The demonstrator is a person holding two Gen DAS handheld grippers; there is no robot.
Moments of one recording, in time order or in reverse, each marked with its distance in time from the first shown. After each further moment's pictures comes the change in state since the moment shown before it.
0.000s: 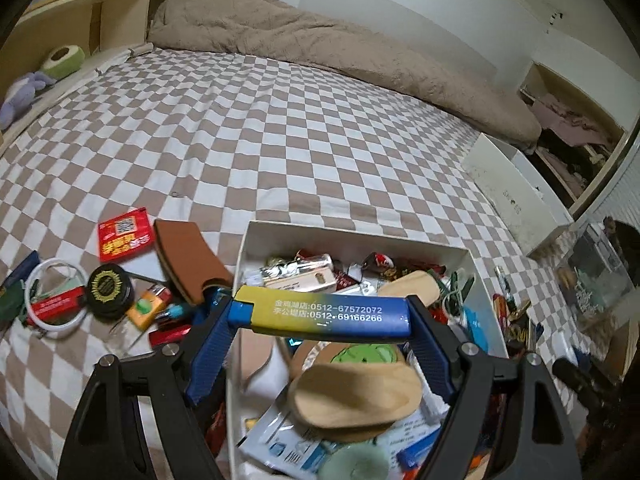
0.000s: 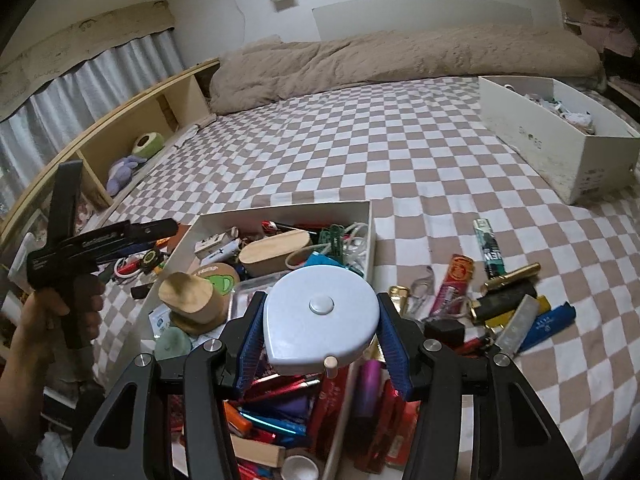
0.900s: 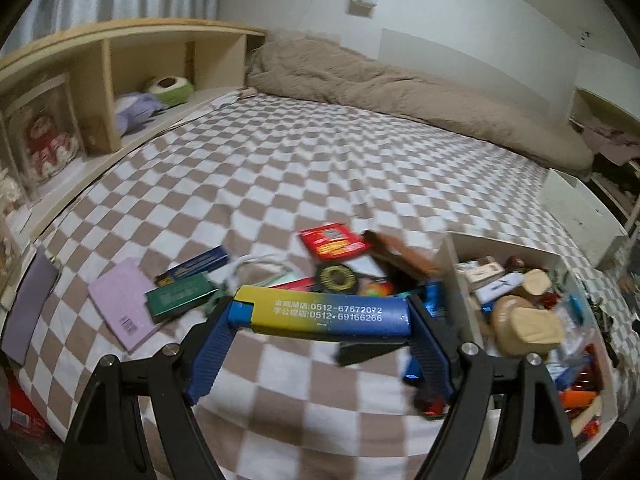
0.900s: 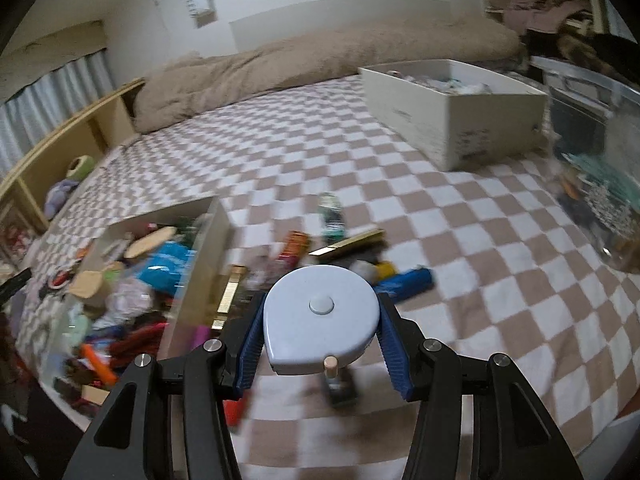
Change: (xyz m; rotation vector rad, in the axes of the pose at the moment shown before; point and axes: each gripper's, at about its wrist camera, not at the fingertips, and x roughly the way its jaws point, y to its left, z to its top) left arm -0.092 0.125 -0.048 0.031 -0.215 0.246; right arm -0.040 -0.097 -0.032 0.099 -0.037 -0.210
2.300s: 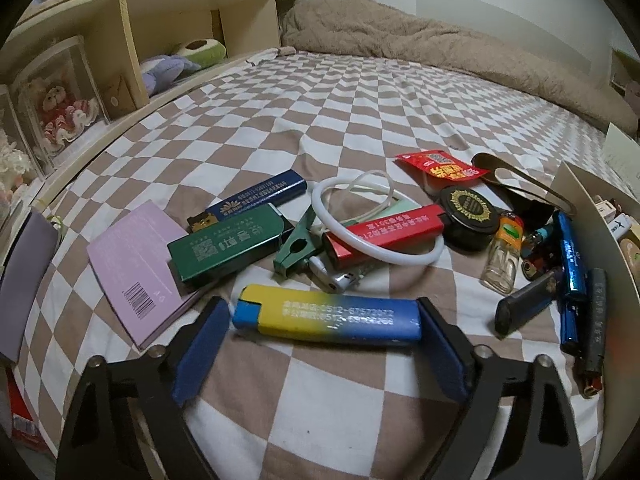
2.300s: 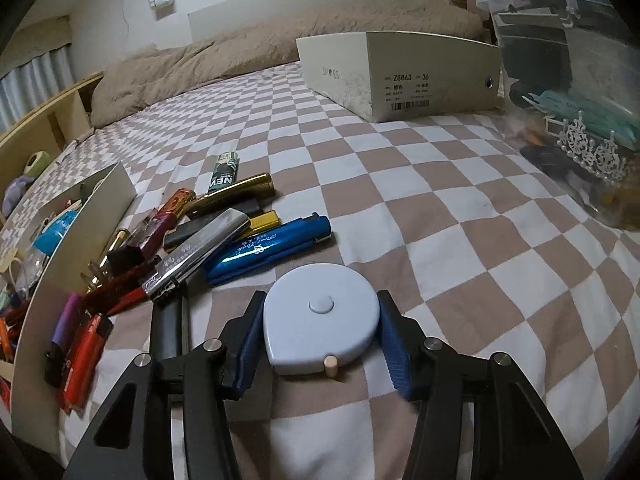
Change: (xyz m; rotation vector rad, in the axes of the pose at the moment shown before) left arm 0.077 0.072 -0.048 0.033 0.079 0.203; right arm 0.049 -0.076 -0.044 0.029 -0.008 -0.159
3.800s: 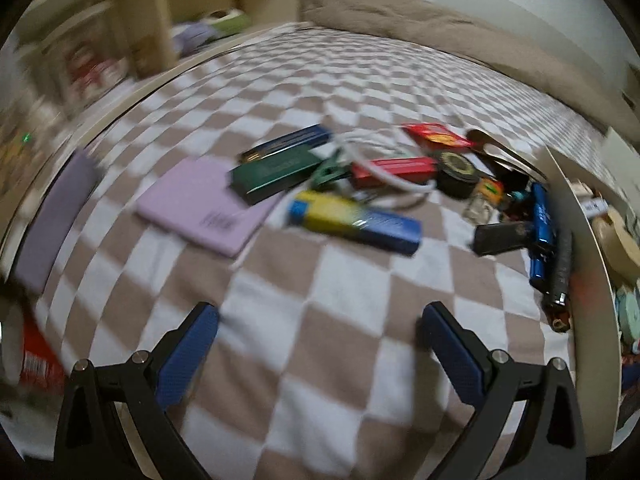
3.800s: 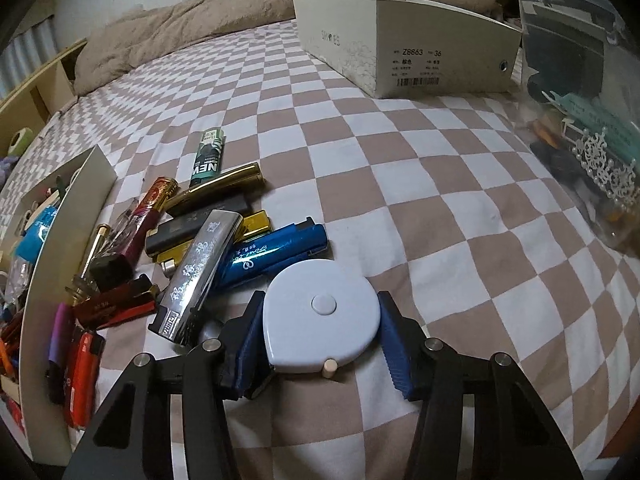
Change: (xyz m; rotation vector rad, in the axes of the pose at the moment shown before) left arm -0.039 0.011 -0.021 -0.021 0.119 -0.026; right arm 0.019 -0.004 0.030 -0.022 0.184 -0.038
